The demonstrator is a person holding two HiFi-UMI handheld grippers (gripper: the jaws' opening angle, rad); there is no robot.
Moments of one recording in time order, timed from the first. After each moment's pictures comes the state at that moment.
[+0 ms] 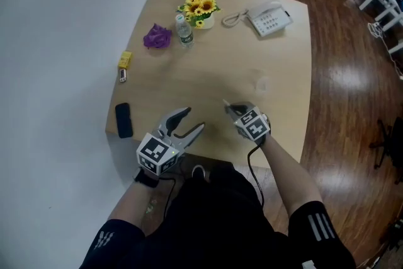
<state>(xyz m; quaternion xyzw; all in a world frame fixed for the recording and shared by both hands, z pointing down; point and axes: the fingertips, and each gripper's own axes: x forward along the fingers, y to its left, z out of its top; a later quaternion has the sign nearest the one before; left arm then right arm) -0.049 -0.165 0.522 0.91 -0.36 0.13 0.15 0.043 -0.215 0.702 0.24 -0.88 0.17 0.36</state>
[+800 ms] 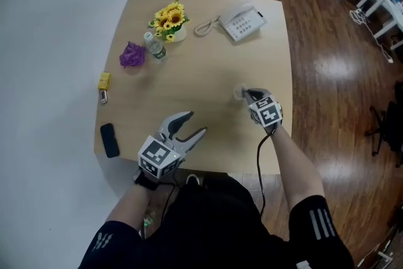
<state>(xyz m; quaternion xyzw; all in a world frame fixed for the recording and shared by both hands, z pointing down) 0.039 -0.200 0.523 0.94 -0.29 0.13 0.14 0.209 -0.317 0.691 0.40 -0.83 0.18 0.35</state>
